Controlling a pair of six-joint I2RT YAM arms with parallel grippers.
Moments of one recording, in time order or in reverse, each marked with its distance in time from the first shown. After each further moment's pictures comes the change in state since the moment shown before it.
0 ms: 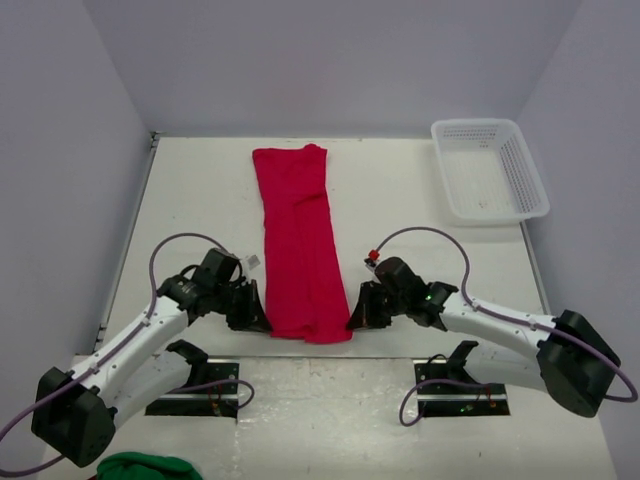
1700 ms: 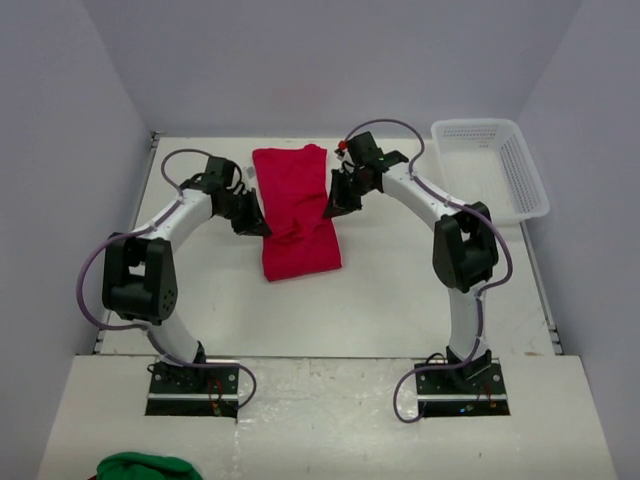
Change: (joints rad) left arm 0.311 0.808 0.701 0.127 -0.015 0.255; right arm -0.356 0.917 1.290 -0.529 -0.110 -0.398
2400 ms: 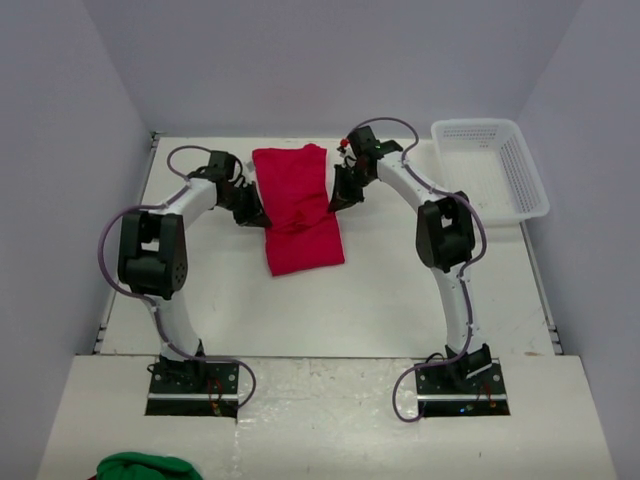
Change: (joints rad) left arm 0.043 0.211 0.133 0.057 0.013 -0.004; right arm -0.069 0.295 0.343 -0.168 -0.027 -0.082
